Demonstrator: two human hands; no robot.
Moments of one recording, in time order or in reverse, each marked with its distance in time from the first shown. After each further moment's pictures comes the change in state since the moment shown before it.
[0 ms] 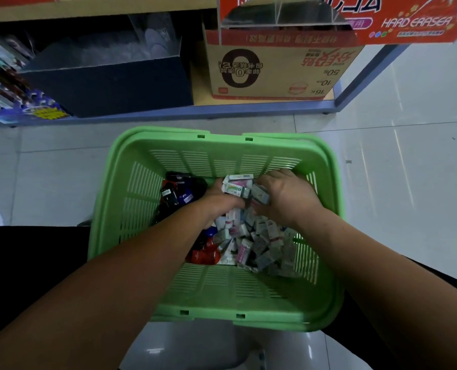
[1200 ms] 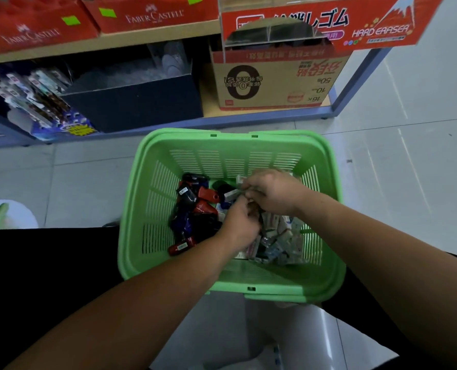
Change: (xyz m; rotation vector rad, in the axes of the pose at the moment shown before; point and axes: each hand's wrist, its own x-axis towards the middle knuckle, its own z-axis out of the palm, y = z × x) left_hand -0.086 -0.019 0.049 0.075 0.103 0.373; right_hand -0.007 -0.018 -0.006 0.186 0.019 -0.243
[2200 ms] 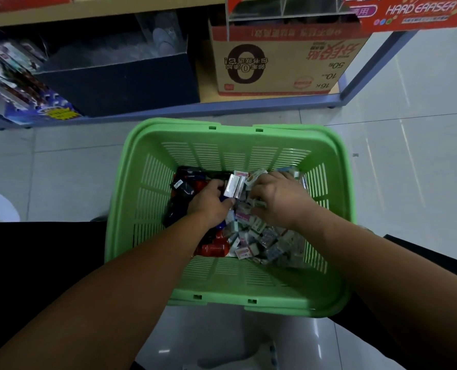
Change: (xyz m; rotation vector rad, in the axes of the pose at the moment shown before) left_hand 0.067 -0.052 -0.056 0.432 0.108 -0.148; right_hand 0.002 0.007 0.023 -0.203 -0.090 0.064
